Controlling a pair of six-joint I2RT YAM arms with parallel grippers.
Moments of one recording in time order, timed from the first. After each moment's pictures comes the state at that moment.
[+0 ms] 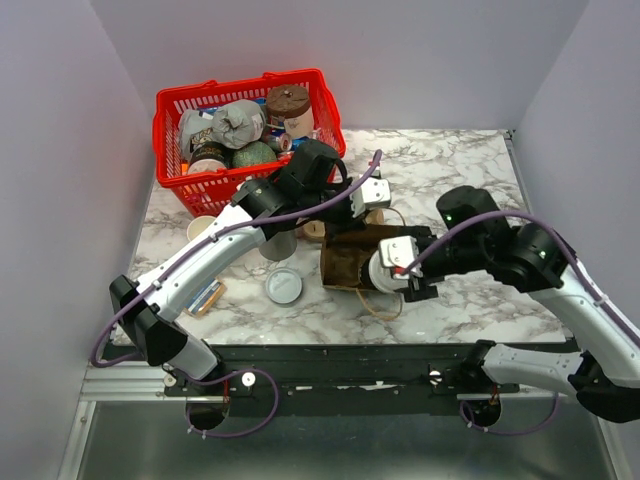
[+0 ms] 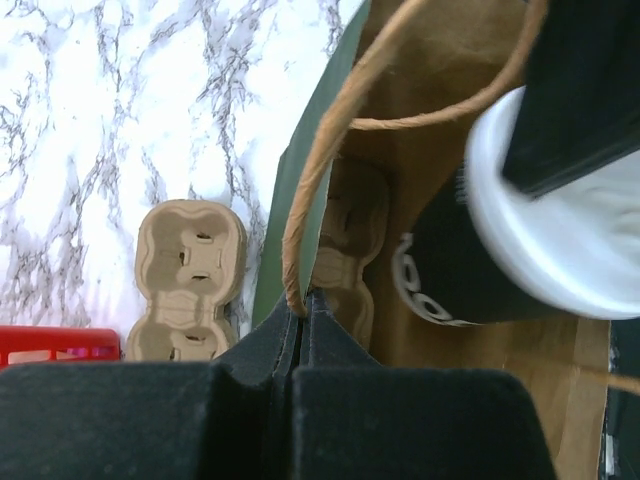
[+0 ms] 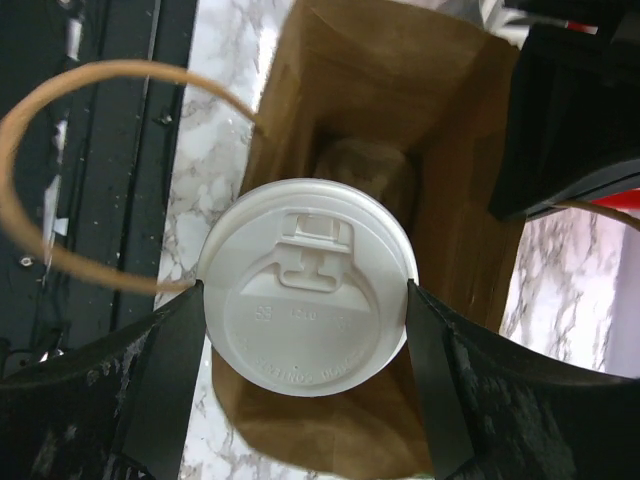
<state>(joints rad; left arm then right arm) -0.80 1.51 1.63 -0.74 0.51 0.46 0.82 1.05 1.45 -1.16 -0.42 -0.89</state>
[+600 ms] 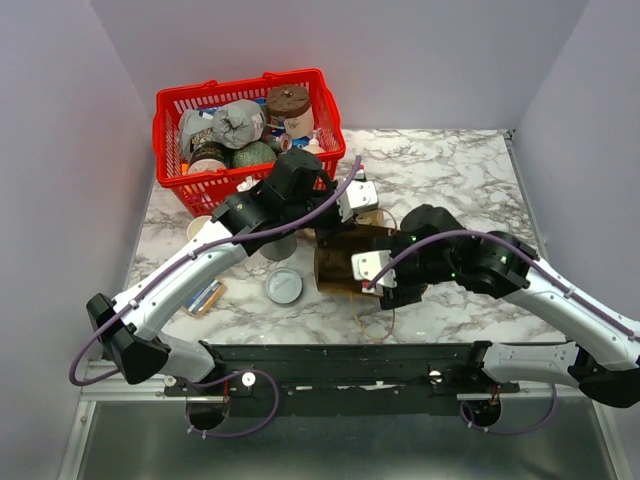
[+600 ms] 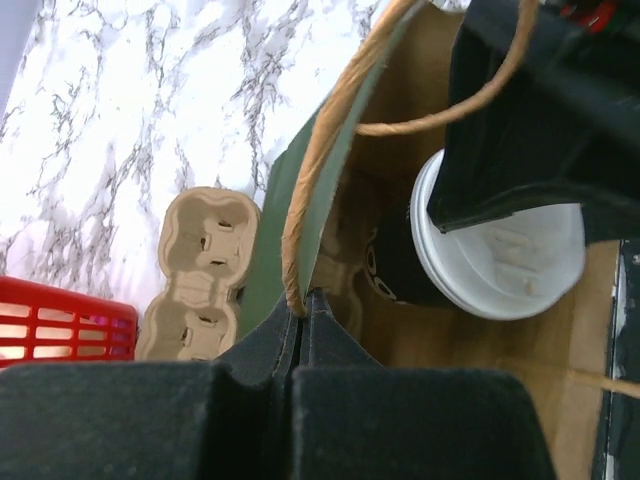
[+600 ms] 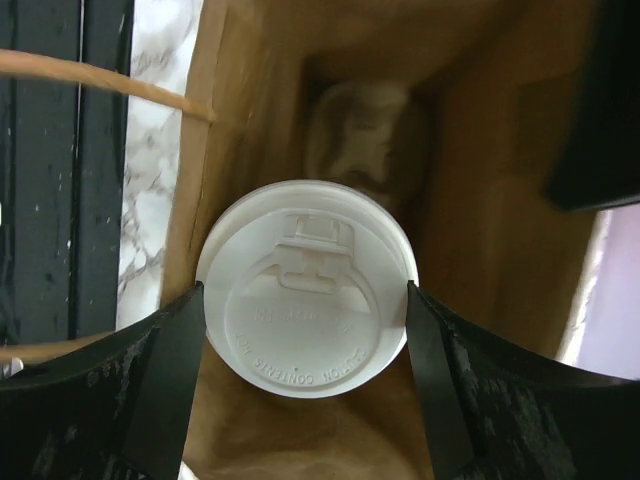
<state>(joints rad) -0.81 1.39 1.52 -0.66 0.43 0.41 0.99 1.11 1.36 -1.05 -0.15 -0.83</state>
